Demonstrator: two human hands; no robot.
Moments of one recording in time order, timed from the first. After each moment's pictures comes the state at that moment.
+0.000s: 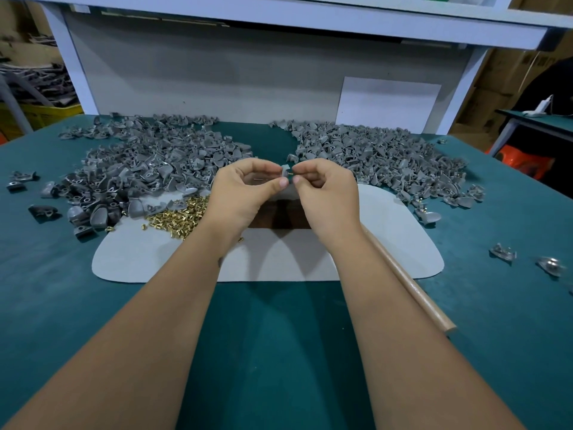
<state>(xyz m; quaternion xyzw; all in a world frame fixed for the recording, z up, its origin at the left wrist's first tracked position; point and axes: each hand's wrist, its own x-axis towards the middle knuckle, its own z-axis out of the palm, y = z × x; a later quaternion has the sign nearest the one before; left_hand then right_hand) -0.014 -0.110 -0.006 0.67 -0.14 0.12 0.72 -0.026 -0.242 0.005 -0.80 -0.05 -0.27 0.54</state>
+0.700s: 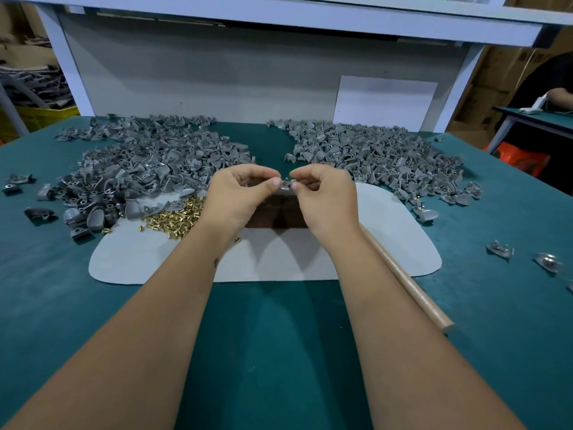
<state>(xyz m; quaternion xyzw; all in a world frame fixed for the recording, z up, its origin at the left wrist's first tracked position) -0.016 -0.108 -0.008 0.71 -0.10 0.11 0.69 -0.022 -0.247 0.001 -0.85 -0.04 -0.26 0.47</state>
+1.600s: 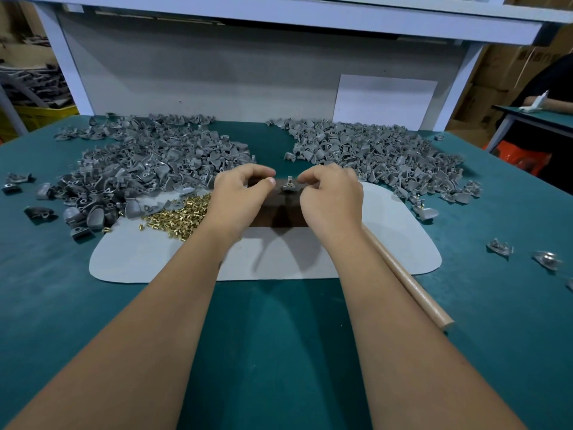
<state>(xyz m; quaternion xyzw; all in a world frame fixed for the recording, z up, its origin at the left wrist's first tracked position) -0.016 -0.111 -0.007 0.78 -0.07 0.14 0.60 -0.030 -0.248 0.006 -0.91 0.02 -0.27 0.32</state>
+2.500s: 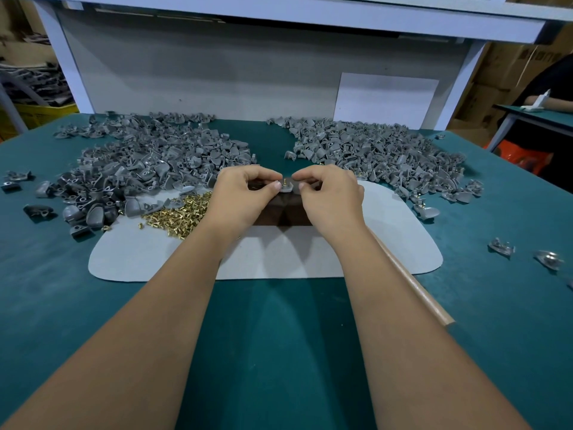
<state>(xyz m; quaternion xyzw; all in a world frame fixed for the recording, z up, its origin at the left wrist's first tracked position) -0.012 -0.110 -0.009 0.81 -0.13 0.17 0.55 -0.026 -0.252 0.004 -0.91 0.00 -0.24 0.34</state>
